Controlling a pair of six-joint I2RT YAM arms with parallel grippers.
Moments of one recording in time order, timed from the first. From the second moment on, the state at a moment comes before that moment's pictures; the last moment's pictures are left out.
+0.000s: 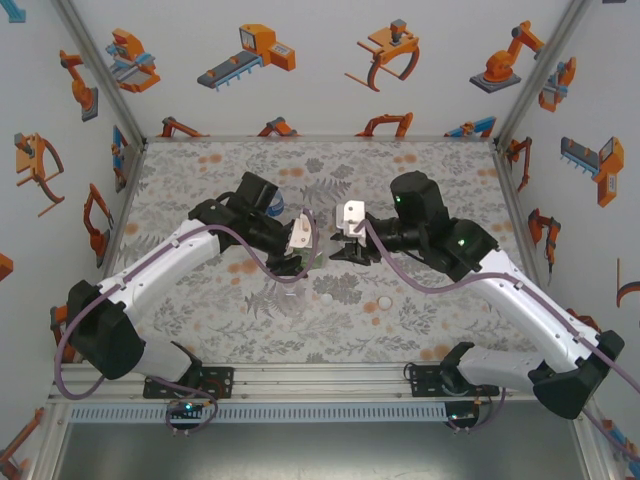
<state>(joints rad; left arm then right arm) -0.68 1.43 1.22 -0.77 0.81 0.99 0.75 1.15 1.25 -0.60 -0.65 -0.63</state>
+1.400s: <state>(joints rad) -0.68 1.44 1.22 -0.73 0.73 0.94 0.76 1.11 1.25 -0.51 -0.35 -0.03</state>
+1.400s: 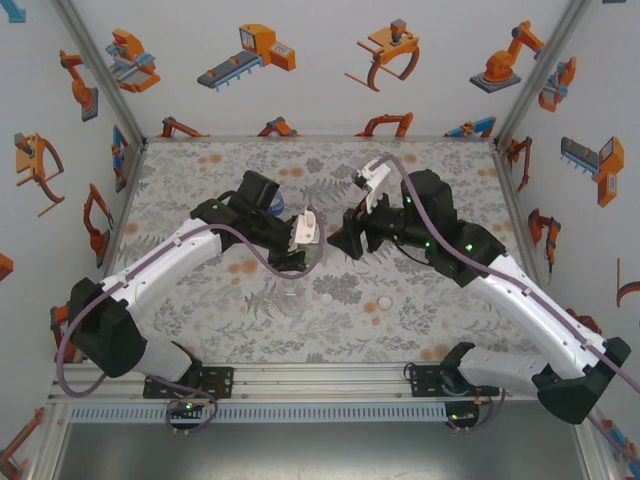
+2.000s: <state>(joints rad) -0.68 1.44 1.22 -0.79 0.81 1.01 0.76 1.10 1.23 -0.59 -0.59 -0.56</state>
